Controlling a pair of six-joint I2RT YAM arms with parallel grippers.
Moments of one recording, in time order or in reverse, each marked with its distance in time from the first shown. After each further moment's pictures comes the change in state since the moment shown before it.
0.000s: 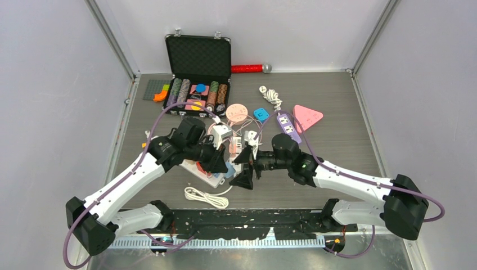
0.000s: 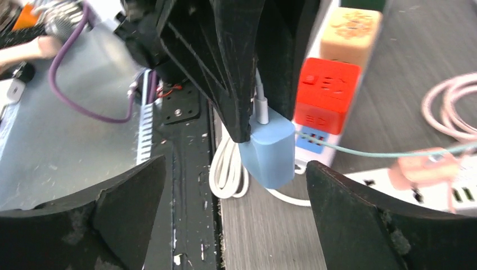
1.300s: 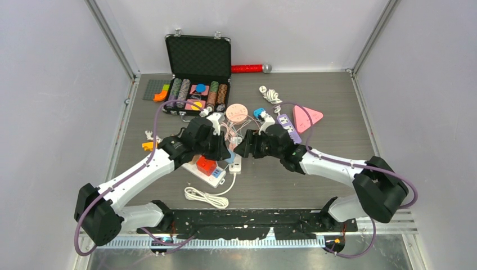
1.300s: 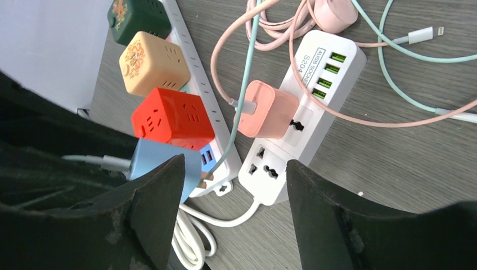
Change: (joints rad) left arm 0.000 0.100 -0.089 0.258 -0.393 -0.493; right arm -0.152 0.192 0.017 -0.008 0.459 0.581
